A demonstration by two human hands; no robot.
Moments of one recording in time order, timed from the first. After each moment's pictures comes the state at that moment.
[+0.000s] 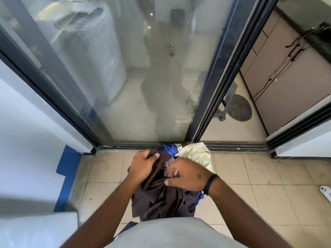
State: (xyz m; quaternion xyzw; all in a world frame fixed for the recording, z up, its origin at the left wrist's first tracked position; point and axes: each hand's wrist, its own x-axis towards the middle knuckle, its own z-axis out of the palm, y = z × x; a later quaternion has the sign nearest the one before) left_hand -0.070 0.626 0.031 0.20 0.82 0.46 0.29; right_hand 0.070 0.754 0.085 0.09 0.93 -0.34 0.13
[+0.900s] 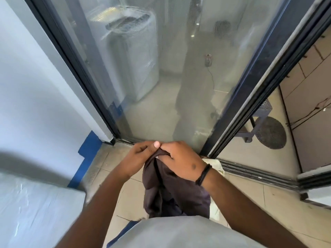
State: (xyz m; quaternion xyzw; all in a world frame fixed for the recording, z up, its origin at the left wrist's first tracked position) left_hand -0.063 0.617 0.105 0.23 0.73 0.57 0.30; right_hand 0.017 0.774 0.138 -0.05 0.94 -0.34 -0.03
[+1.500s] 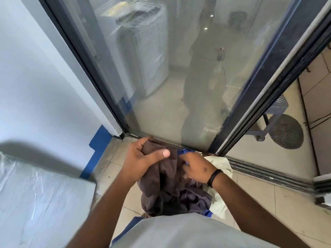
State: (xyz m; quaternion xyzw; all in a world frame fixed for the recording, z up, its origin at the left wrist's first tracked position) left_hand -0.031 0.618 0.114 0.16 0.75 0.62 0.17; right_hand 0.033 0.816 0.059 0.03 0.91 -0.39 0.15
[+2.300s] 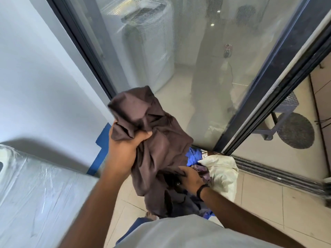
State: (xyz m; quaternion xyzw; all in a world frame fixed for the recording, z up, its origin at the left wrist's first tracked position) left_hand -0.040 0.604 0.166 0.04 0.68 0.73 0.05; right_hand 0.050 0.776 -0.074 0.13 0.77 -0.61 0.09
